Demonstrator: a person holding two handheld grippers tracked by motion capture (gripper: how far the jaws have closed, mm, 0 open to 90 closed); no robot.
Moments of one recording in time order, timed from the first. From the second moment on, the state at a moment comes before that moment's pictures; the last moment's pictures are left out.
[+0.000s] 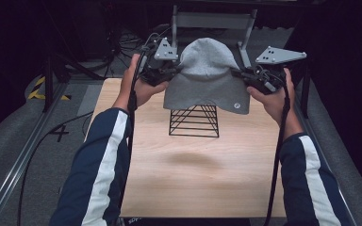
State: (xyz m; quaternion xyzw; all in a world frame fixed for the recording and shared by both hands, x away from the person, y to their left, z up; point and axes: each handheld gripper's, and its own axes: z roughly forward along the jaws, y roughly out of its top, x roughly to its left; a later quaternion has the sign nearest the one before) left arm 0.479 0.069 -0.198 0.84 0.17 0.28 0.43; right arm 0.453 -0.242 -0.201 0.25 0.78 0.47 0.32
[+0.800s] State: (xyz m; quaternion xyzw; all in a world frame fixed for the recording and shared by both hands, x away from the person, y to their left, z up) left arm 0.495 0.077 -0.208 0.83 0.18 0.26 0.46; right arm 0.473 -0.235 -0.219 0.25 0.79 0.48 0.29
